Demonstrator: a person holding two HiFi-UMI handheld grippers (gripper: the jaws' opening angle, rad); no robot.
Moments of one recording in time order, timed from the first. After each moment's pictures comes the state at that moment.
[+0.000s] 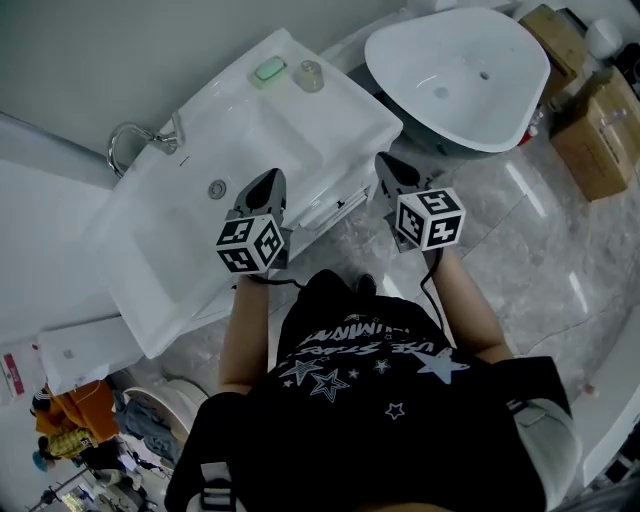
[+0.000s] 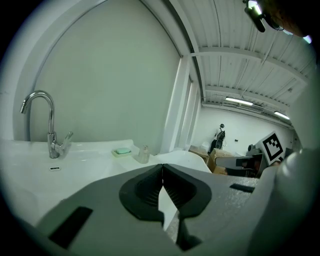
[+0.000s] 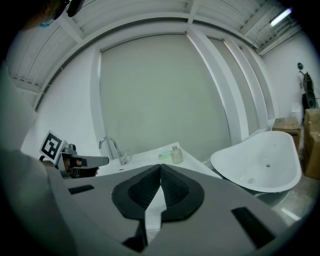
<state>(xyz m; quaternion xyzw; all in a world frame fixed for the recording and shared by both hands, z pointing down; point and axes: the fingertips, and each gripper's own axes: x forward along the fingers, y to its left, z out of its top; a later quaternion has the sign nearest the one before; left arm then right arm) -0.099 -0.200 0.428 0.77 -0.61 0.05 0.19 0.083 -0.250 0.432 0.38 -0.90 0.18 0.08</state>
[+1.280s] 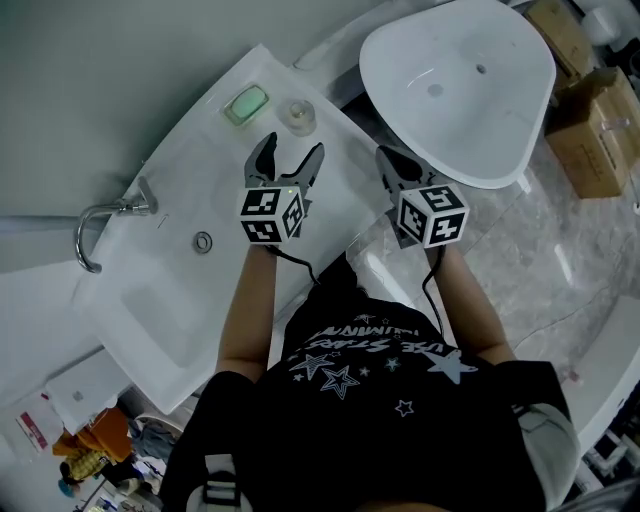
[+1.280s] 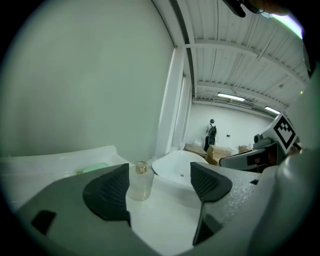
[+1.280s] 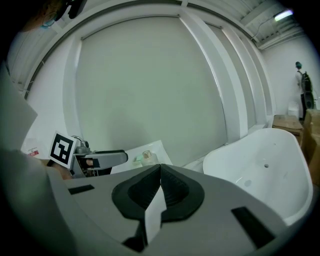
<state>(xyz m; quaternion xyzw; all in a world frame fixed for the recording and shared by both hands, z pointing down) -0.094 -0.461 0.481 0.81 -0.55 0.07 0.17 0.049 -0.453 0.479 0.41 -0.88 0.21 0.13</state>
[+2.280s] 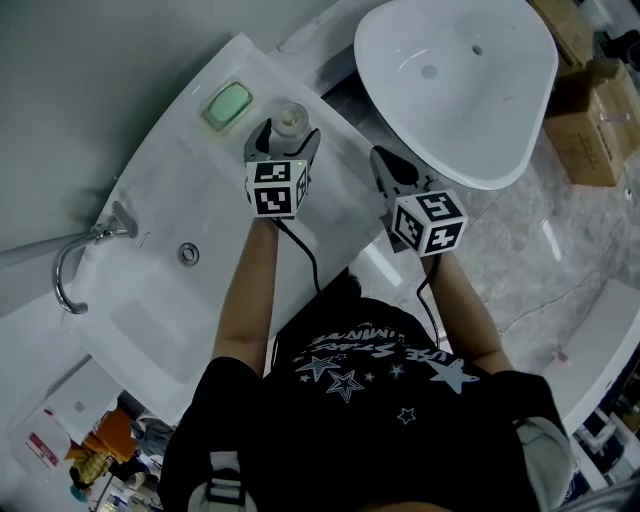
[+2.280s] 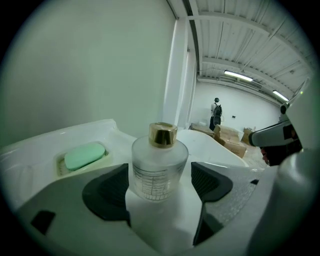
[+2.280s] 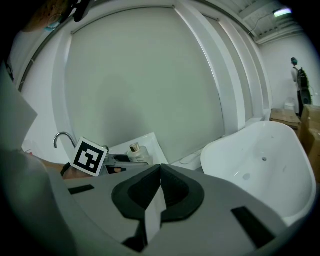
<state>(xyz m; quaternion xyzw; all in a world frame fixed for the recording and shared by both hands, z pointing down) -0.099 -0.542 0.589 0.79 -0.55 0.18 0.21 0.037 -0.492 0.524 0.42 -0.86 0.24 0.15</state>
